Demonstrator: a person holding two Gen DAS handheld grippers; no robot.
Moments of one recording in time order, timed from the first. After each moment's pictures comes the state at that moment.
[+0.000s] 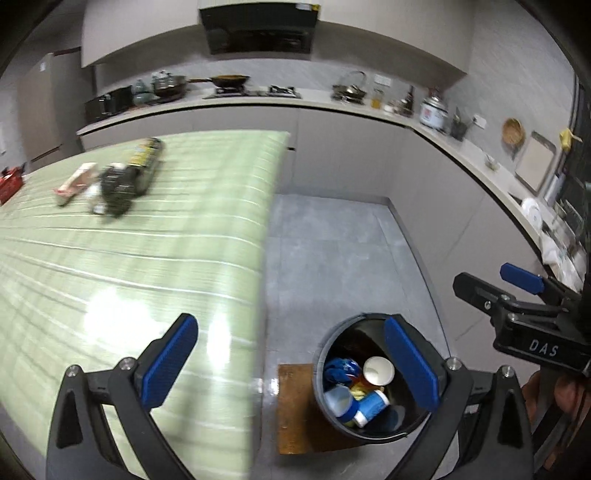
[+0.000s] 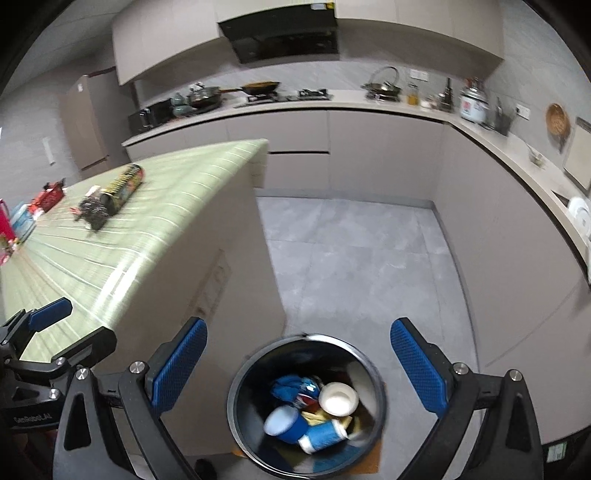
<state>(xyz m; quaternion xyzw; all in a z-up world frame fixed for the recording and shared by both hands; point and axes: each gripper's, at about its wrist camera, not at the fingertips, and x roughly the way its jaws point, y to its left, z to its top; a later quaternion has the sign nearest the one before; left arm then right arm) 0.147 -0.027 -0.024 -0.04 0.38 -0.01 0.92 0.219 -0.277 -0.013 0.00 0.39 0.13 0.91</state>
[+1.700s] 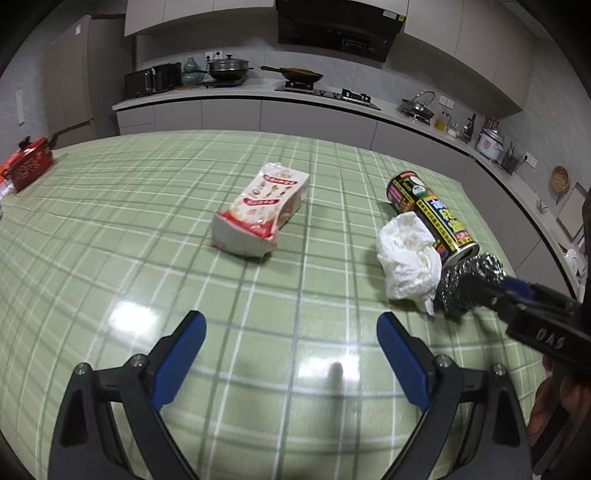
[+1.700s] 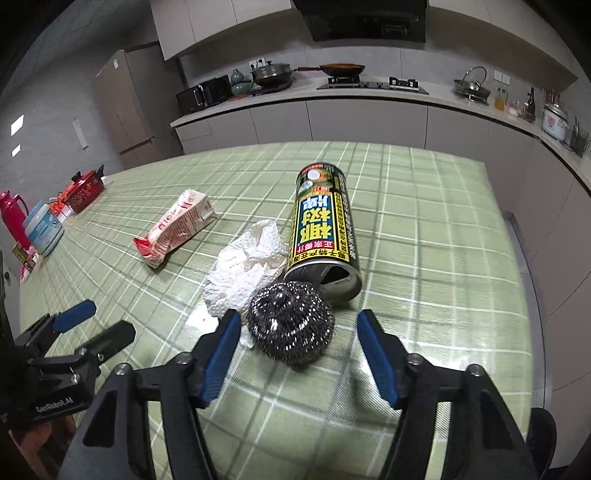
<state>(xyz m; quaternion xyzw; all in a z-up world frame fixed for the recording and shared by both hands) 0.280 0.331 -0.044 -0.07 0.40 0.00 0.91 0.346 0.117 -0.024 0.00 0.43 0.20 0.88</state>
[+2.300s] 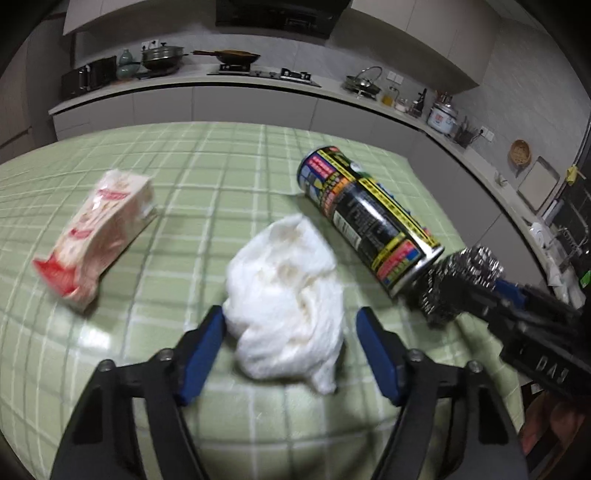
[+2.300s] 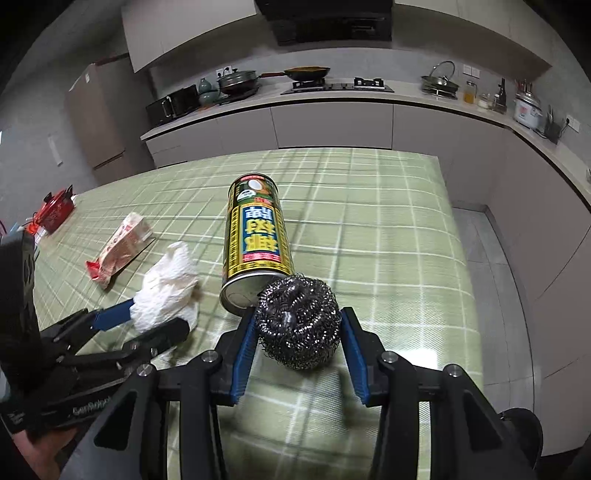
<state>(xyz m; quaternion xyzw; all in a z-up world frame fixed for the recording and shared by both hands) 0.344 0.246 -0.054 -0.07 0.43 -0.11 0.89 0.370 0.058 -0.024 0.02 0.42 0.15 0.90</state>
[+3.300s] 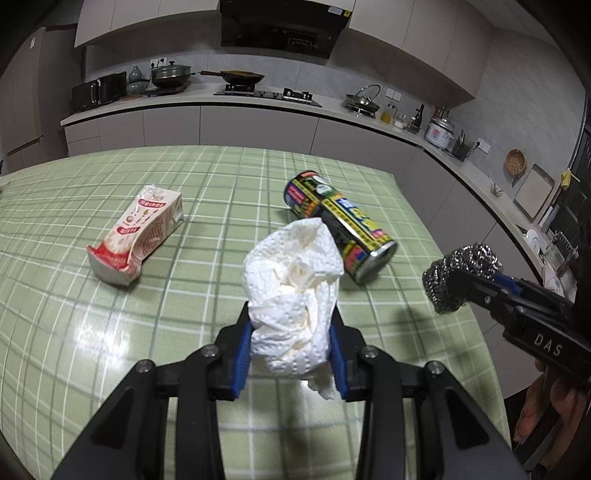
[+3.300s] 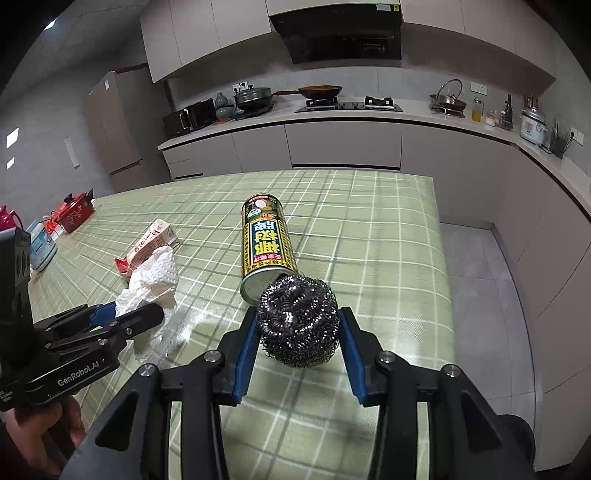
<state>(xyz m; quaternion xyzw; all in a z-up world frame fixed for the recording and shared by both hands) 0.295 0.253 -0.026 -0.07 0.39 -0.10 0.91 0.325 0.033 0.007 0.01 0.38 0.17 0.91</state>
